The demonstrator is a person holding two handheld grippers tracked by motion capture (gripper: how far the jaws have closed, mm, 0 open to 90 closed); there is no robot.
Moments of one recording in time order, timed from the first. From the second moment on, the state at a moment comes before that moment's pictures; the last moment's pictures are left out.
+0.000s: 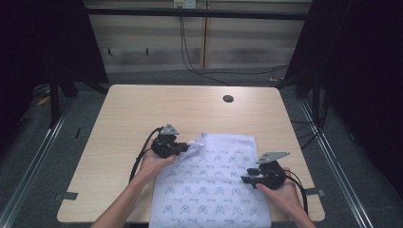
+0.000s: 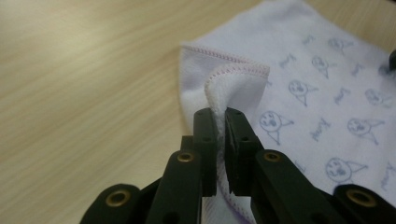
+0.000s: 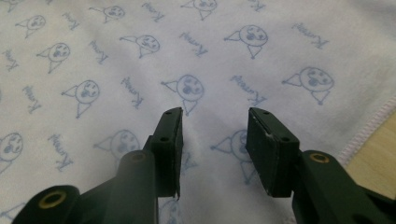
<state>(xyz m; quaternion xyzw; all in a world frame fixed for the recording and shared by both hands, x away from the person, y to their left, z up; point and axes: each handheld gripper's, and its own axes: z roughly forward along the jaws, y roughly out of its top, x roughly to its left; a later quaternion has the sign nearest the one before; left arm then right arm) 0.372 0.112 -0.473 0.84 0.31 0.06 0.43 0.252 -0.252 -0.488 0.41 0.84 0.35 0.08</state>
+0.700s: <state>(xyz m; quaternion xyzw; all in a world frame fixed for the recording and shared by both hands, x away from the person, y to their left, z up) 0.392 0.184 -0.479 0.82 0.39 0.09 0.41 0.268 -0.262 -0.482 0.42 0.83 0.34 0.09</state>
